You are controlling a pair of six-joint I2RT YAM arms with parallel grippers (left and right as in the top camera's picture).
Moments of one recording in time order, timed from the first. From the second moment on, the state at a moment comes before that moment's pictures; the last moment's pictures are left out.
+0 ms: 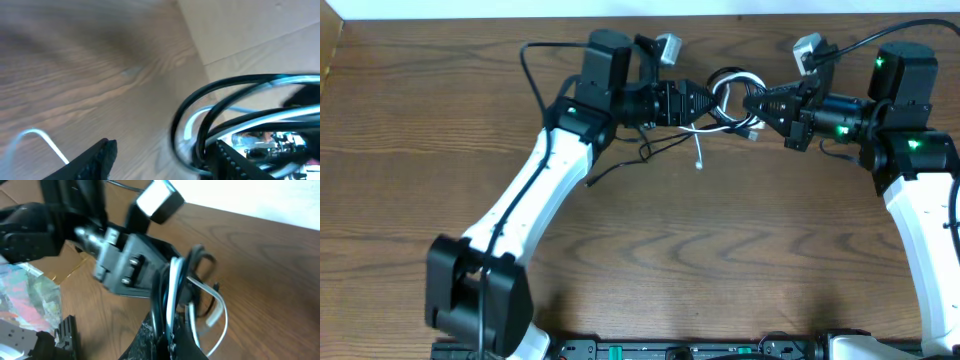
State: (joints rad) left arm -0.39 1.73 1.38 -0.26 0.80 -0.53; right arm 0.02 1.39 1.26 -0.48 -1.05 -0.05
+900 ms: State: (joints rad) left arm -0.38 1.77 1.37 -0.09 0.91 -0.54; right arm 0.04 1.38 1.26 -0.59 -0.91 0.05
